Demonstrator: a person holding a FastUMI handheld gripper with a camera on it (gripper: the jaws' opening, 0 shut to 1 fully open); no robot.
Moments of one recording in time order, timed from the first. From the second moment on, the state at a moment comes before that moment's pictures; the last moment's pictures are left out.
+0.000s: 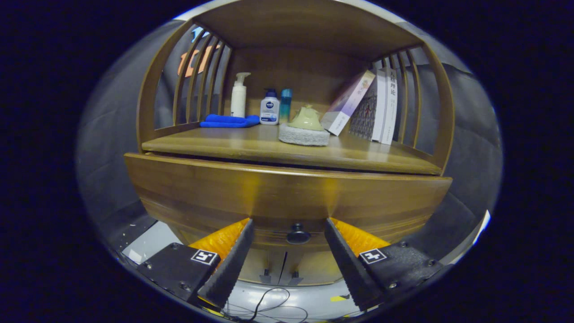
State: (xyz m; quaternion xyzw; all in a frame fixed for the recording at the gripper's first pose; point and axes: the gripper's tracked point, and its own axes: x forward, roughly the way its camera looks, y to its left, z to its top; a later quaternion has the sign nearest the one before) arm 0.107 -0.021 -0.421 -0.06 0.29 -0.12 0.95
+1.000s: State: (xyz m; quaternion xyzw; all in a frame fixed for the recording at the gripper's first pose) arm 0.083 -0.003 -0.301 -0.08 0.24 -0.06 0.96
